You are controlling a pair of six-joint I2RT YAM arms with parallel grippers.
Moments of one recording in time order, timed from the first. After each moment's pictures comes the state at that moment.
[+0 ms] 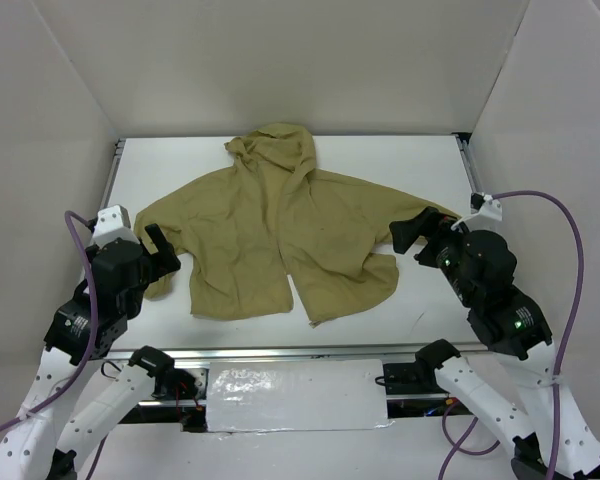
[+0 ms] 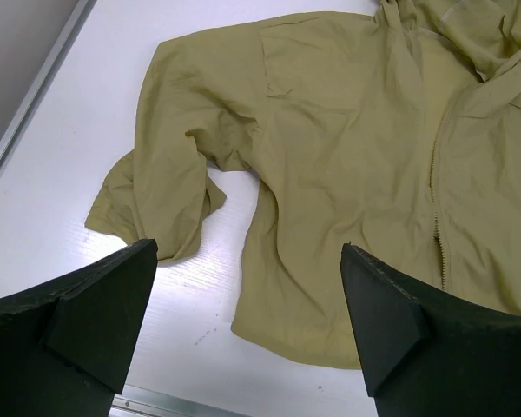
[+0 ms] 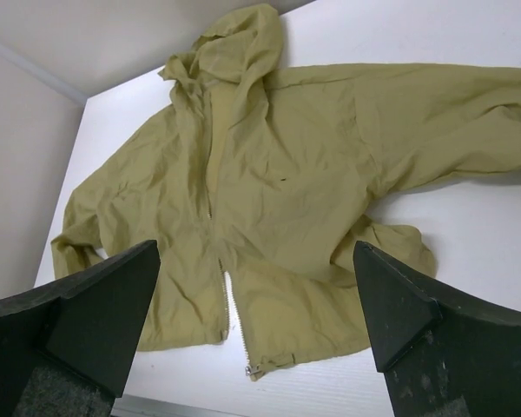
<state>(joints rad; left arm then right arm) -0.39 0.58 0.94 -0.85 -0.56 -0.50 0.43 0.60 1.01 -0.67 0.24 0.58</state>
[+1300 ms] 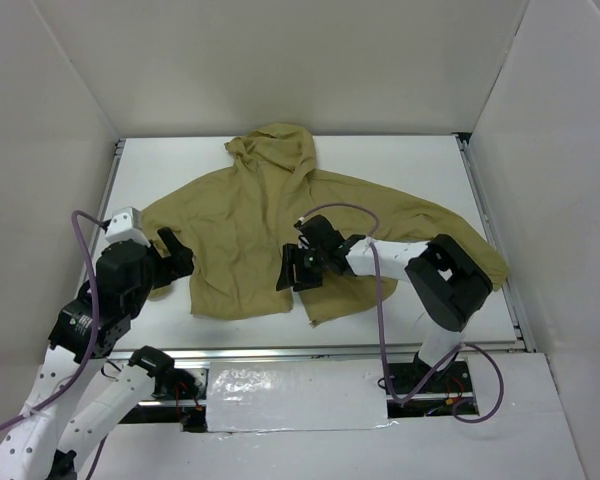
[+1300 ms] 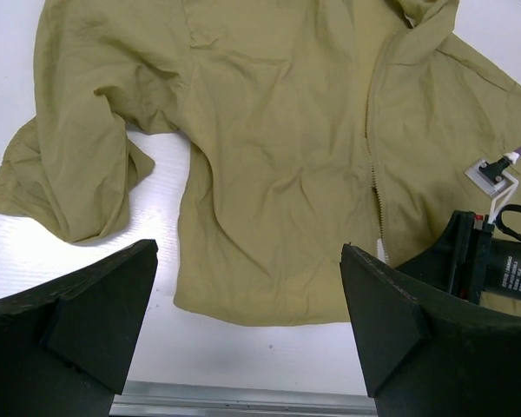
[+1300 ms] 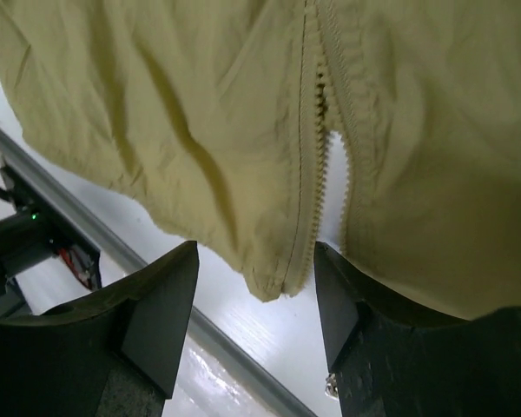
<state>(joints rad) -0.39 0.58 0.90 -0.84 -0.37 -0.58 0.74 1.74 0.94 -0.11 -0.36 0.70</state>
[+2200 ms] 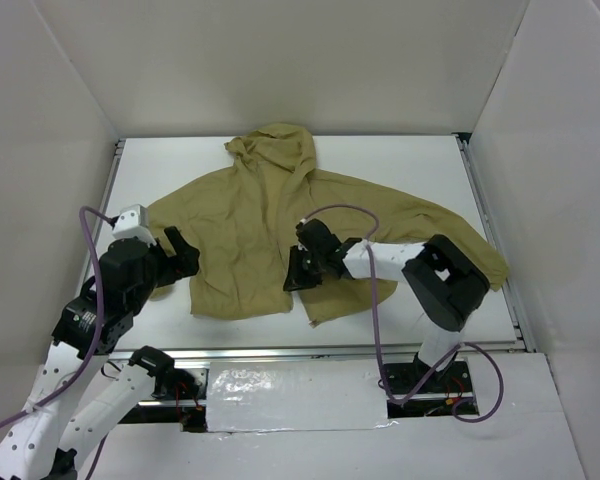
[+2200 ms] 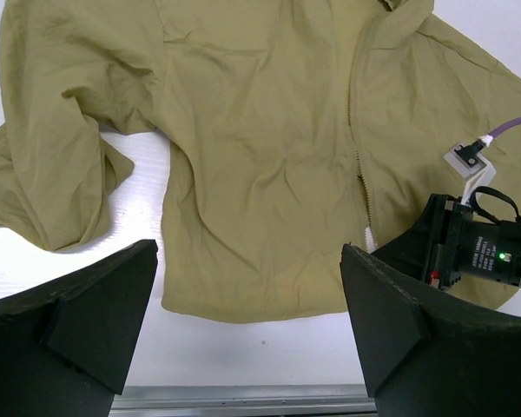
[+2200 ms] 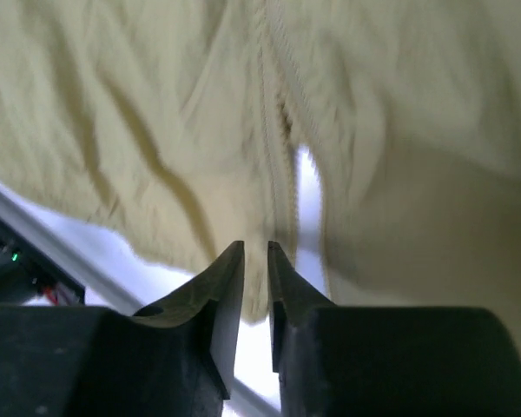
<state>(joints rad) -0.39 0.60 0.89 -0.80 -0.30 -0.55 0.77 1.78 0.96 -0.11 -0.24 0.76</state>
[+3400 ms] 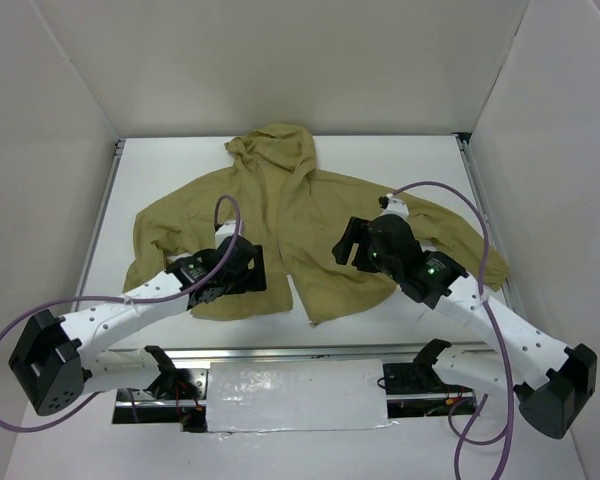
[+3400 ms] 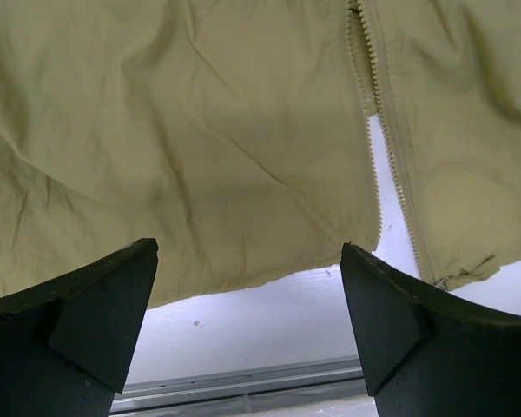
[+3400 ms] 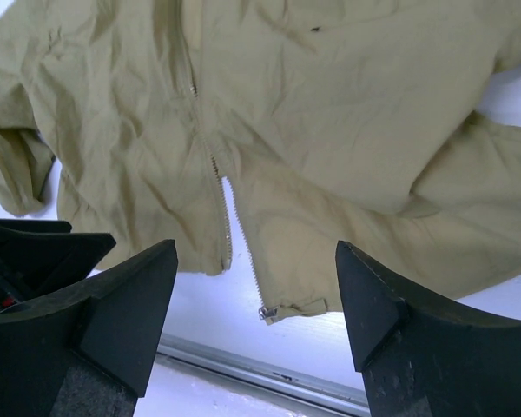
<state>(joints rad) -0.77 1.16 0.79 -0.57 -0.34 -0.77 0.69 0.98 0.86 -0.52 0.23 0.75</state>
